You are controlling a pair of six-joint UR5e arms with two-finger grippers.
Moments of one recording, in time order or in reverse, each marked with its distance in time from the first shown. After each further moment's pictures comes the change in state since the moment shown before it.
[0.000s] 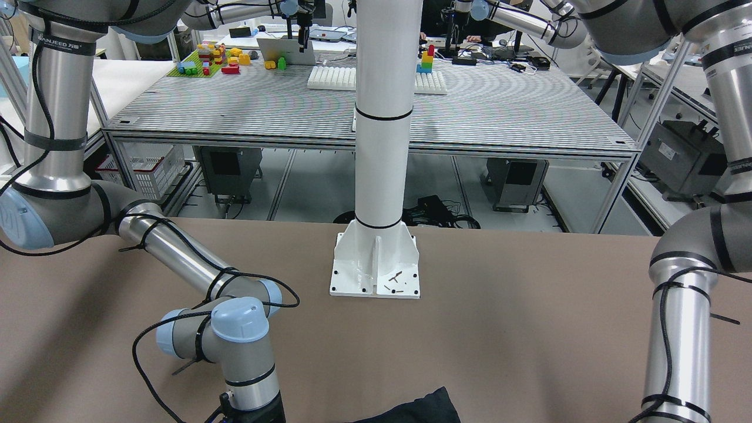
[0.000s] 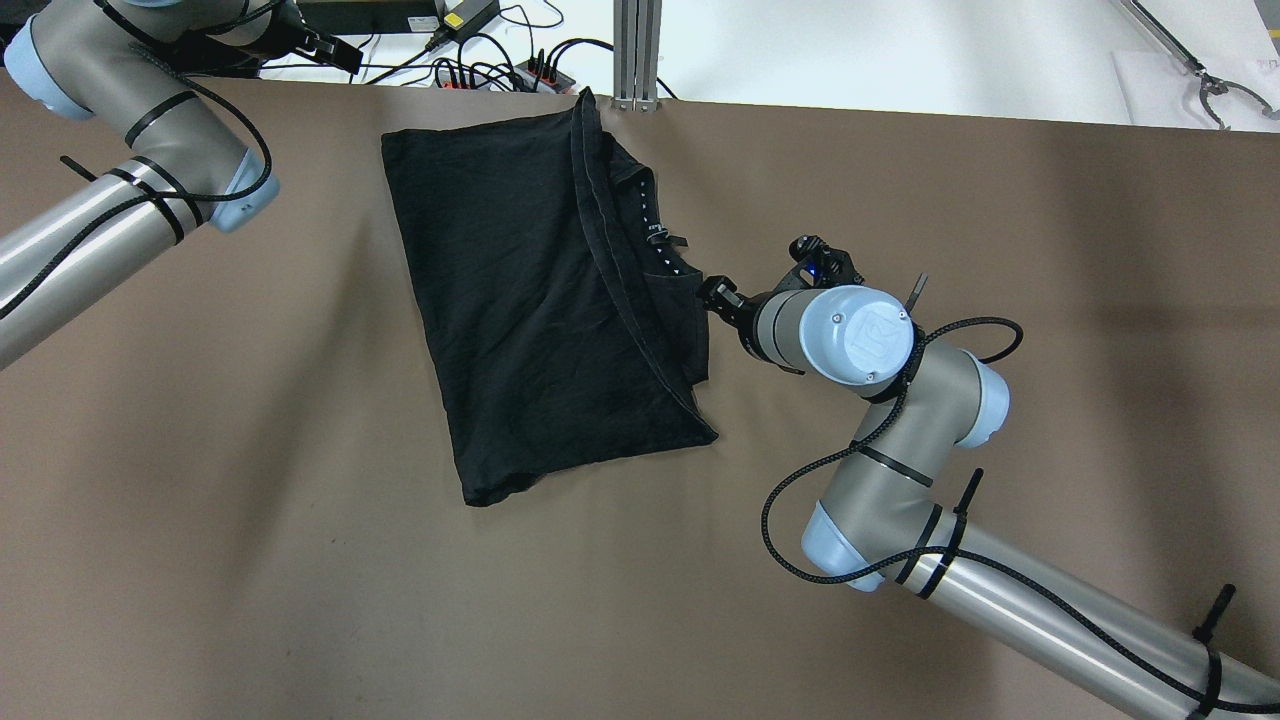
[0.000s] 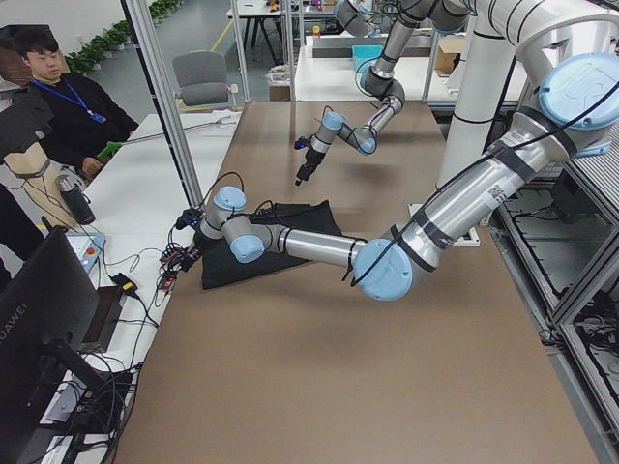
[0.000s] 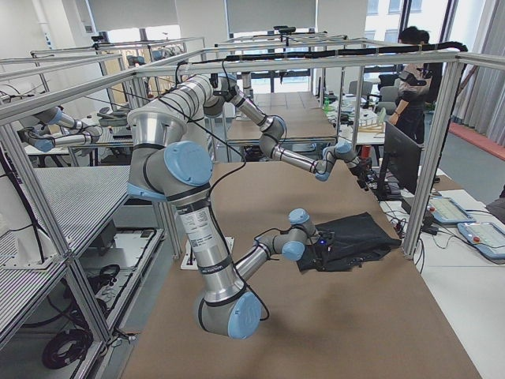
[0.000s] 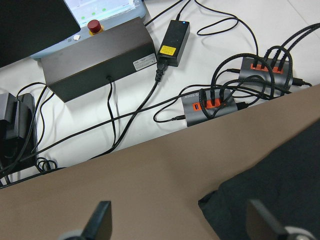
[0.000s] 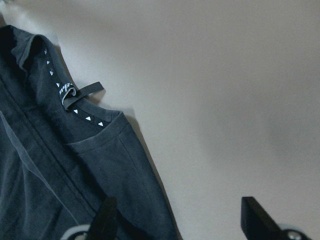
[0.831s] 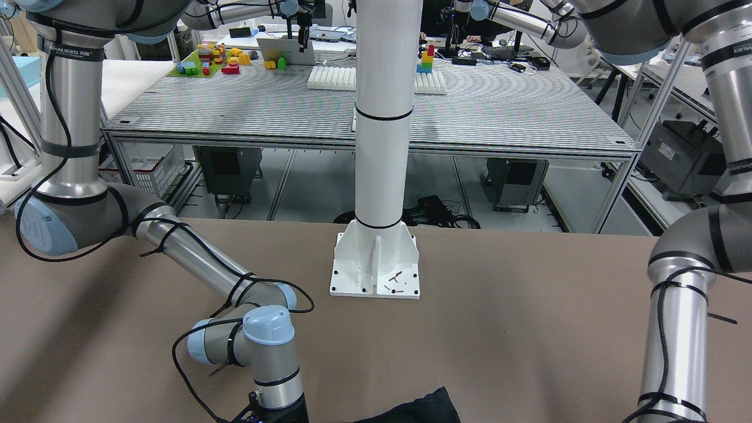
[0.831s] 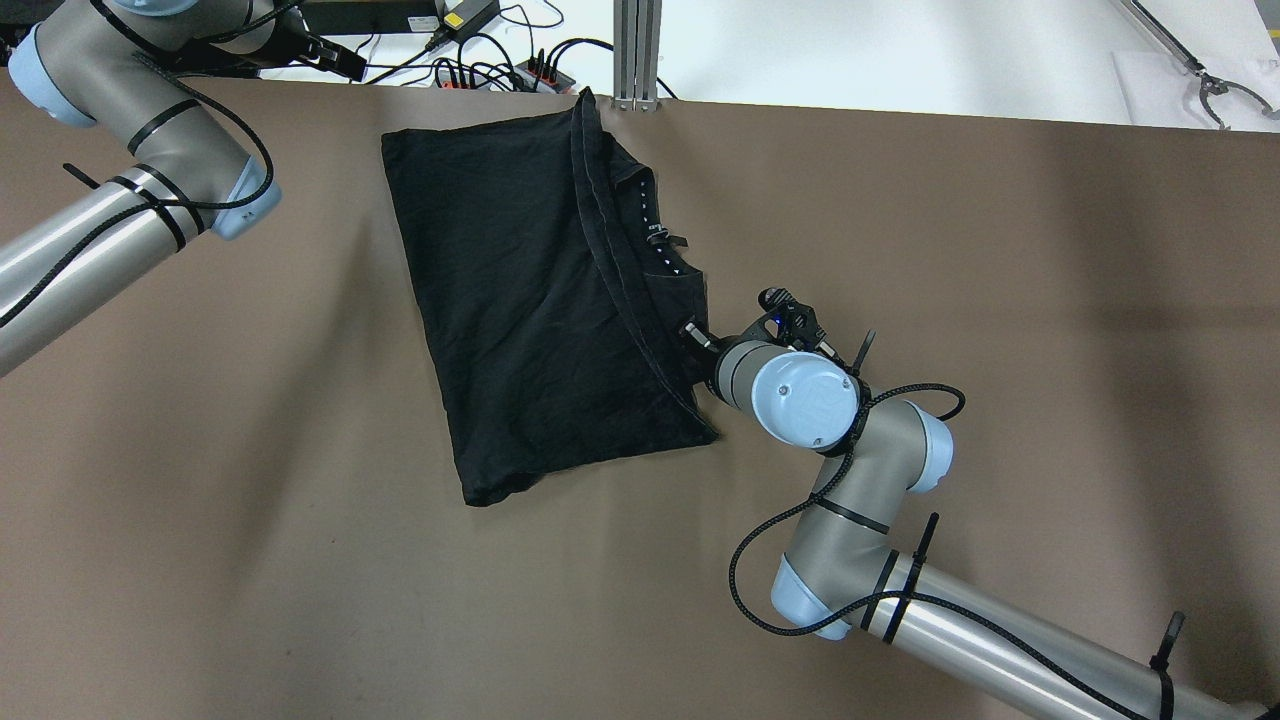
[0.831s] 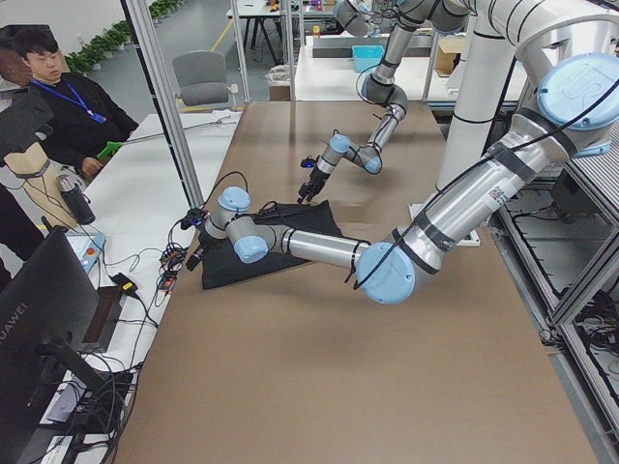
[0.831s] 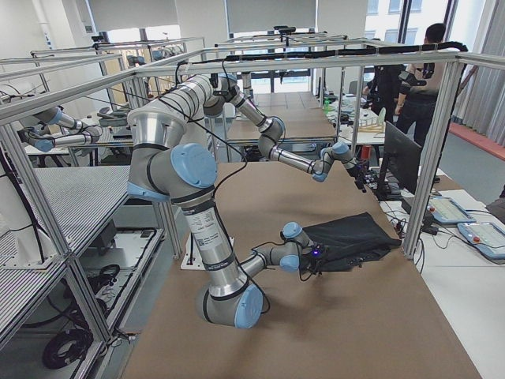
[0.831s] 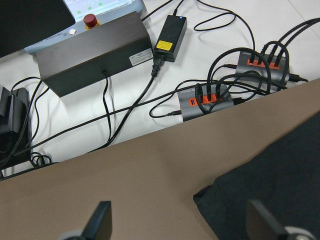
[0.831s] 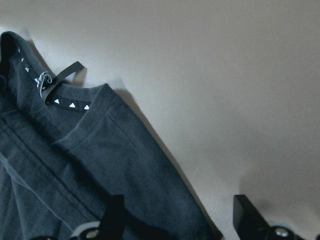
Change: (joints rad) left arm 0.009 0.010 -0.010 -0.001 -0.003 -0.014; right arm -0.098 0.027 -0.100 0.098 -0.132 0.137
